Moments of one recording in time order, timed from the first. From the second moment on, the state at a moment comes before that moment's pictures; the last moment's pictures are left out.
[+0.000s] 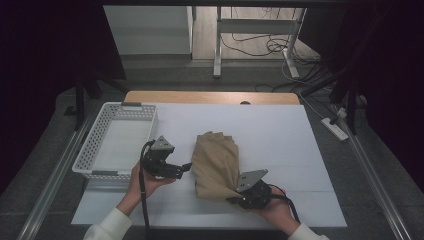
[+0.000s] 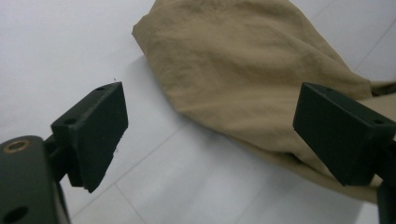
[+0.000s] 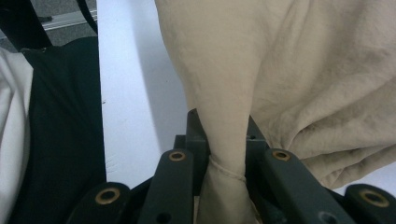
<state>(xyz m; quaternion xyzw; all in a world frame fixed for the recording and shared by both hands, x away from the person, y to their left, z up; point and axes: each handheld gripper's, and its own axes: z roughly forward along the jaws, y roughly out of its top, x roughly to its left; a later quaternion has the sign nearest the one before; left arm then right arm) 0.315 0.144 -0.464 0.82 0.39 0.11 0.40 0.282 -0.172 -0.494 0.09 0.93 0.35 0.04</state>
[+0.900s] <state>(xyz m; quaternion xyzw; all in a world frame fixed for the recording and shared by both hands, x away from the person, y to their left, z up) 0.380 0.116 -0.477 0.82 0.40 0.11 0.39 0.283 -0.173 -0.496 0.09 0.93 0.35 0.04</state>
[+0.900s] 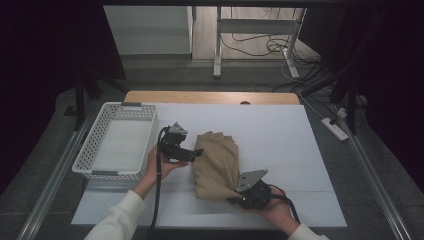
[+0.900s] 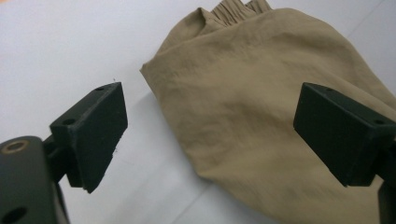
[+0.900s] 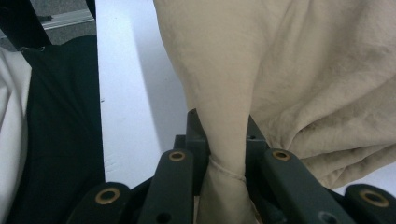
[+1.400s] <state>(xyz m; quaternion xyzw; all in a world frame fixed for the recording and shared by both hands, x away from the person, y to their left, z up) 0.406 0.111 -0.485 0.82 0.41 0.09 0.39 0.283 -0.172 -0.497 0.09 0.93 0.35 0.04</state>
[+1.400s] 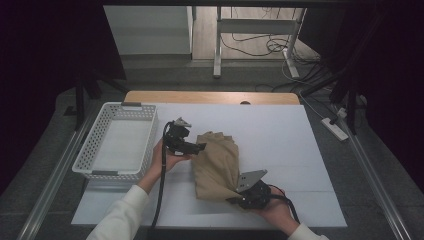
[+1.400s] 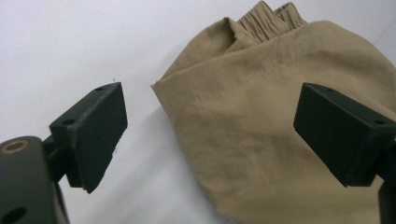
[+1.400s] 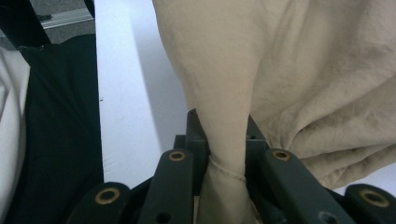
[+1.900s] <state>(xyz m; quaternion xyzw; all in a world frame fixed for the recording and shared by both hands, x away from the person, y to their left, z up) 0.427 0.098 -0.494 0.83 0.40 0.08 0.38 0.284 -0.172 -0.498 0.09 0.93 0.35 0.04</state>
